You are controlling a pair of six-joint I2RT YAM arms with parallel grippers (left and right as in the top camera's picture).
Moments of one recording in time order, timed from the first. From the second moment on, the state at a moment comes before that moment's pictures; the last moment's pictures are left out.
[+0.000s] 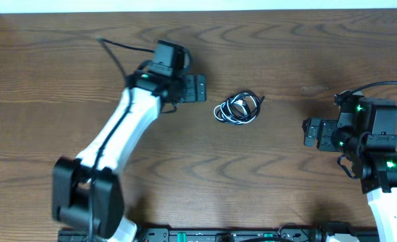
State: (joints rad) left arm -0.36 1.74 1.32 -0.65 0.15 -0.37; right arm -0.02 0.98 0.92 -0.85 -0.11 0.11
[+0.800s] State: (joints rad) left arm -0.58 2.01 1.32 -0.51 0.15 -0.49; right arm -0.02 0.98 0.92 -0.85 -0.12 0.12
